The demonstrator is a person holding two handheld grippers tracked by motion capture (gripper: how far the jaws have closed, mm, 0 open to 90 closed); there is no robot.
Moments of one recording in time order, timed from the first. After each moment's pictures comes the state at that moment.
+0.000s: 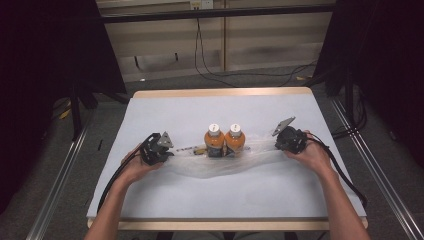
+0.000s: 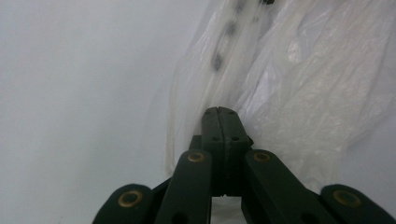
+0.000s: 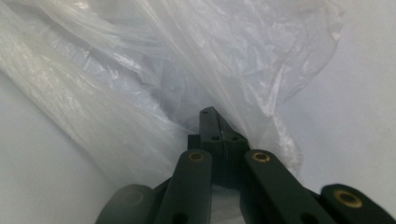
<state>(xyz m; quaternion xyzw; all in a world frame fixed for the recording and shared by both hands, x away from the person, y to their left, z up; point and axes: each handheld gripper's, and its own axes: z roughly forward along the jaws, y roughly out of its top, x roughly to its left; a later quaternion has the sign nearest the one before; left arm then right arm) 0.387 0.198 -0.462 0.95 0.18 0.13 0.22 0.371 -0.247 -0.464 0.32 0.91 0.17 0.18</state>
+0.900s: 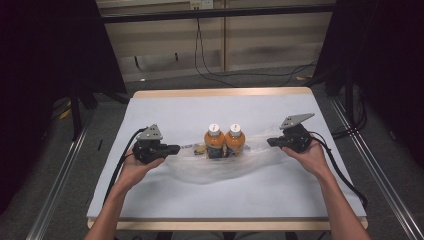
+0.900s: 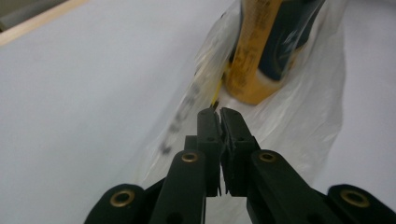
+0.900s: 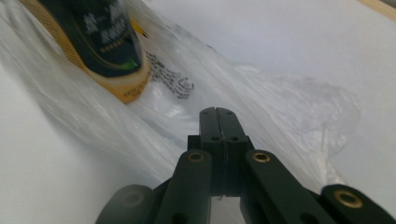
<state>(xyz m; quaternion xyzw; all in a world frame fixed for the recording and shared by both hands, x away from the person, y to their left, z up) 0.363 0.205 -0.418 0.87 0.20 0.08 0.44 0.352 -0.250 -0.435 0.33 0.86 0.37 0.14</state>
